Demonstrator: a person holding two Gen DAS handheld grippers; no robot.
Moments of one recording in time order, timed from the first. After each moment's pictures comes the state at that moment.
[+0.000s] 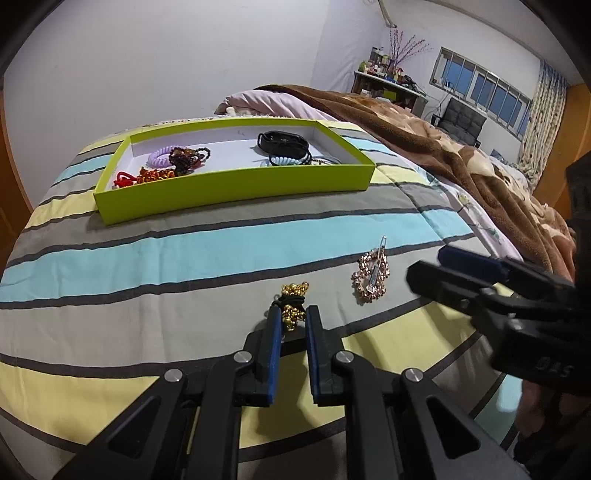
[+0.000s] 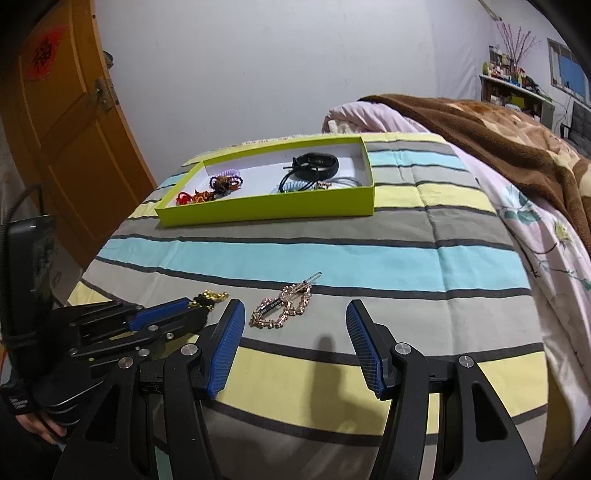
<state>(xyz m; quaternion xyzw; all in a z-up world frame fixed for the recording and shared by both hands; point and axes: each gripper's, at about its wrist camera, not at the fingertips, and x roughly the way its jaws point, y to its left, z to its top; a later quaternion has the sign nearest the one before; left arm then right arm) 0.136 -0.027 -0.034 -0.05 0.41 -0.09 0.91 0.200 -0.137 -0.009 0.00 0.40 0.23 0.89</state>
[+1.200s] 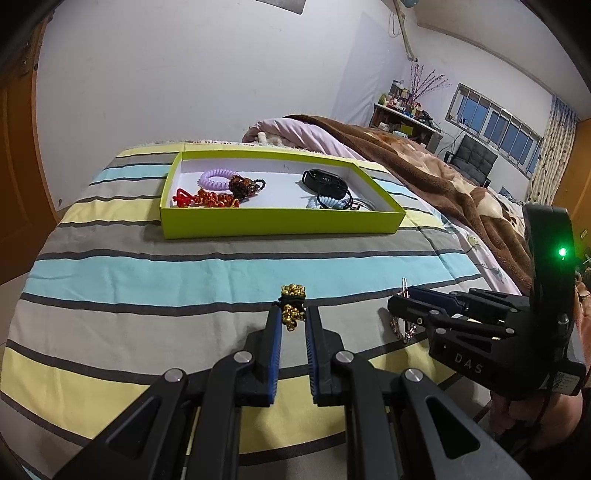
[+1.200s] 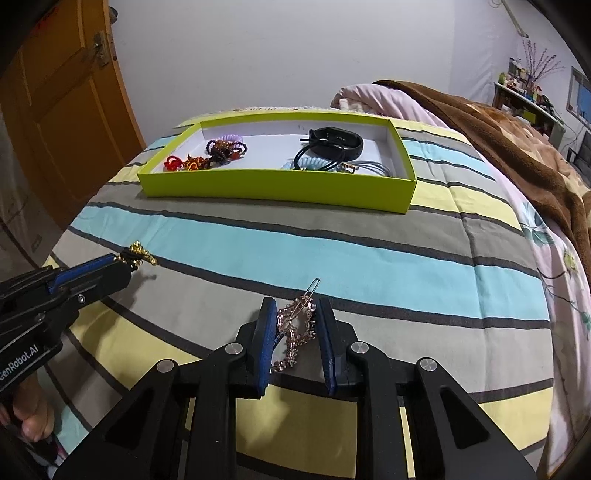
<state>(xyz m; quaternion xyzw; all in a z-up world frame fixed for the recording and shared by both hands) 0.124 0.017 -0.015 -0.09 0.37 -0.06 0.92 0.221 -0.094 -0.027 -0.07 0.43 0.21 0.87</state>
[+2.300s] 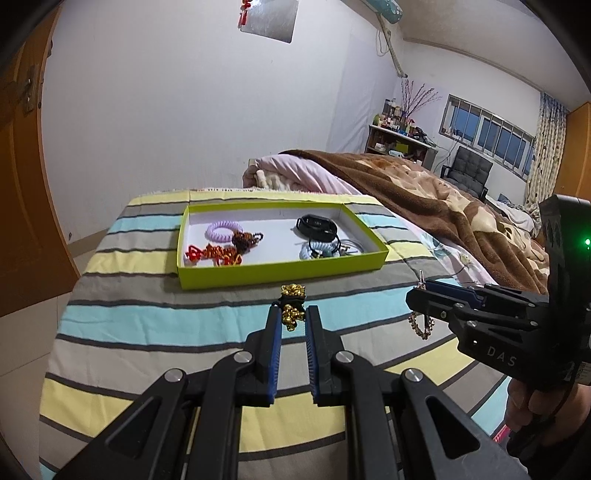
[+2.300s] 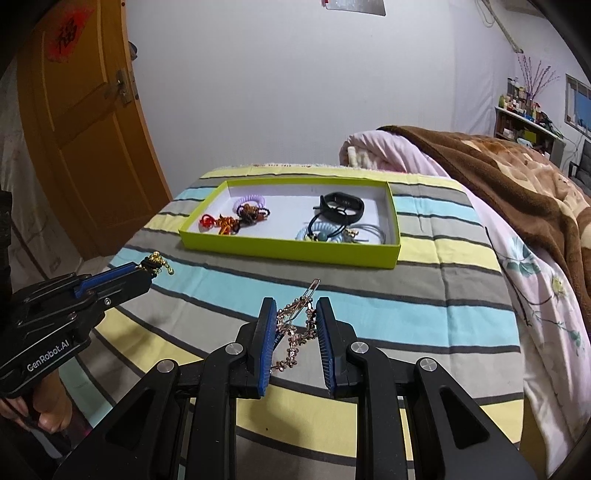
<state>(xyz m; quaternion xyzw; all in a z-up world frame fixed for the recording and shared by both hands) 0.110 0.015 0.035 -0.06 0.32 -0.05 0.94 0.200 -0.108 0.035 -0.04 0.36 0.24 0.90</state>
